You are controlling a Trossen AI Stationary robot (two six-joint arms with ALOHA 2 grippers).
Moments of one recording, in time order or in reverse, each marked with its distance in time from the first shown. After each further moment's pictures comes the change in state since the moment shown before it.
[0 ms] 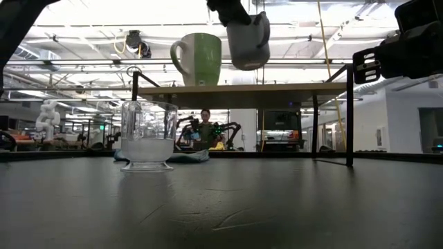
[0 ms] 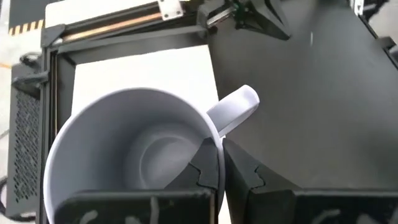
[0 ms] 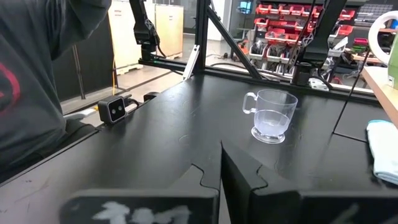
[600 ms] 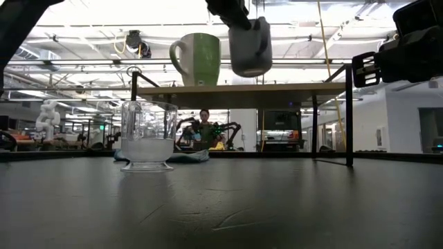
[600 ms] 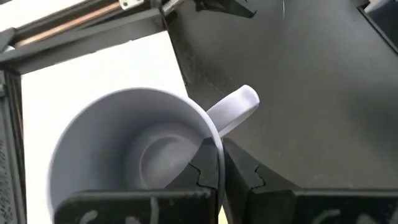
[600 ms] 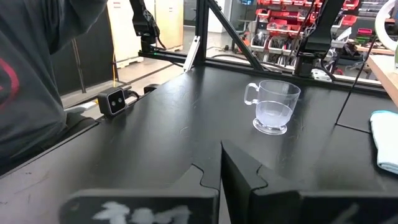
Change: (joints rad) left arm -0.038 0.036 -0.001 -0.057 0.031 0.121; right arm 0.000 0.033 0.000 0.001 0.000 0.000
